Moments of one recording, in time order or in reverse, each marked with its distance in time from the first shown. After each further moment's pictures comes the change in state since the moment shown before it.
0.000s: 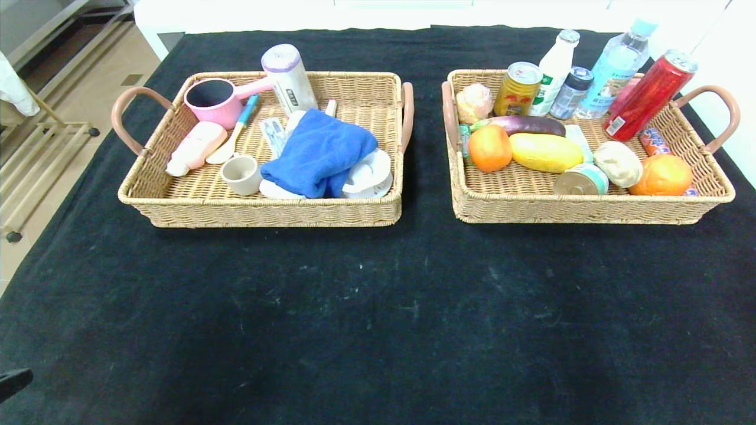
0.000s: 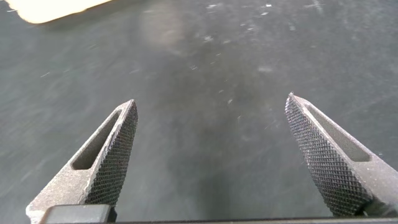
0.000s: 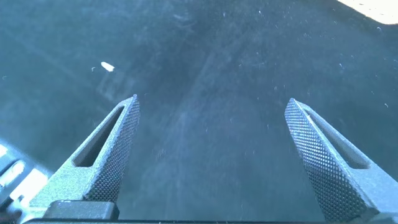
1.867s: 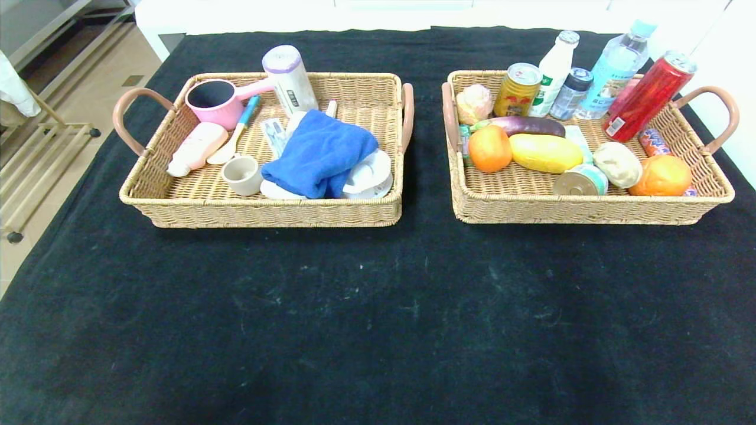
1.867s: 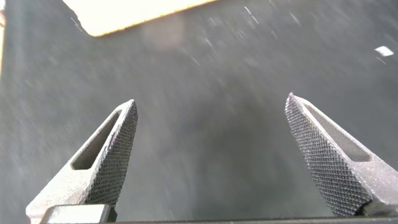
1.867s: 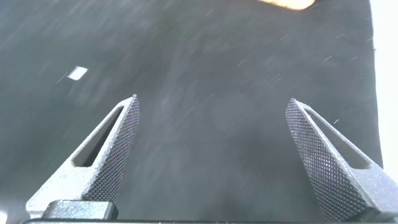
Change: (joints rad) left arm 0.289 -0.534 -0.067 0.364 -0.214 0.033; right arm -0.345 -0.607 0.380 -0.131 0.097 0.040
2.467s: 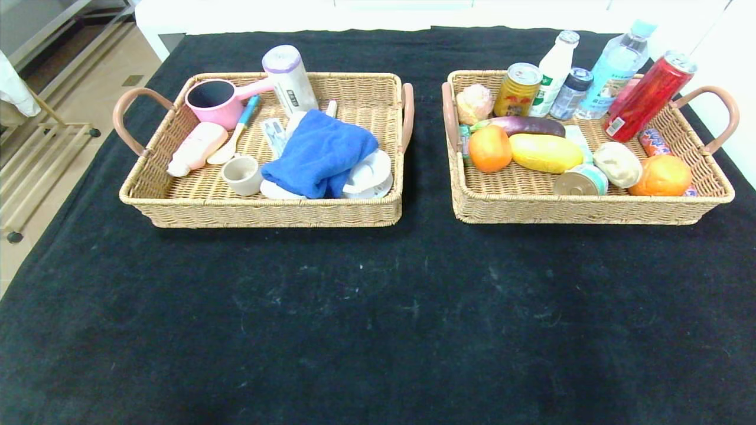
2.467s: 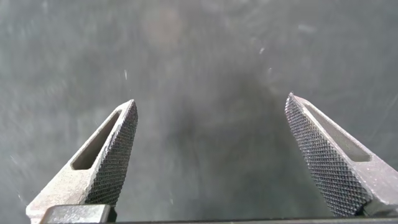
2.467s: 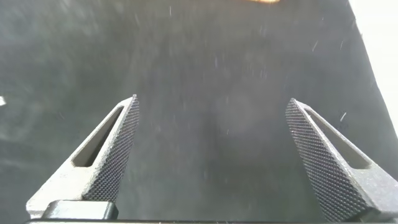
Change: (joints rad) left arm 0.000 -0.002 0.450 -0.394 0.117 -0.049; right arm 0.000 -0.003 0.487 -0.565 -0.124 0.063
